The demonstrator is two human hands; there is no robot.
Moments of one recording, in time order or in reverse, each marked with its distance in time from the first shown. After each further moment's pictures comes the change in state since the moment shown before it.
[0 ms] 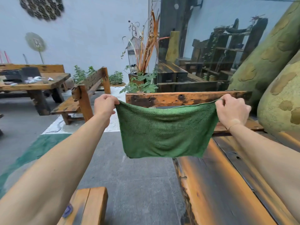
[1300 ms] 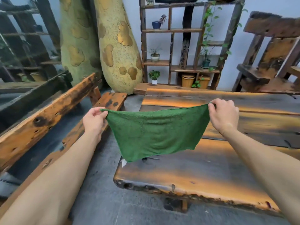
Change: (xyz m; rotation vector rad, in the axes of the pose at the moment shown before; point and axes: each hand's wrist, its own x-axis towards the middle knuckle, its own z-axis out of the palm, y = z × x) left_hand 0.208 -0.102 0.463 -0.161 -1.191 0.019; right_hand -0.040 0.041 0.069 -0.710 0.292 0.905
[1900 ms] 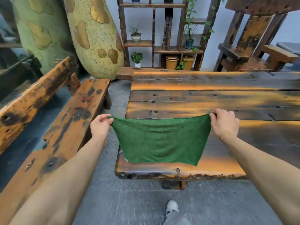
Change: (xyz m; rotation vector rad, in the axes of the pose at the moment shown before) left_hand 0.036 -0.104 -0.002 0.110 -0.188 -0.146; right_hand -0.080 0.008 0.061 -0.197 -0.142 0.227
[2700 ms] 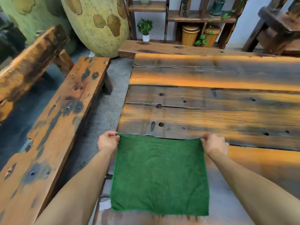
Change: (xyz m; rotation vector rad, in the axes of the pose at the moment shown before) left_hand 0.202 -0.145 0.154 0.415 0.050 -0.372; right_hand 0.176 -0.030 0.257 -0.151 -0.584 0.135
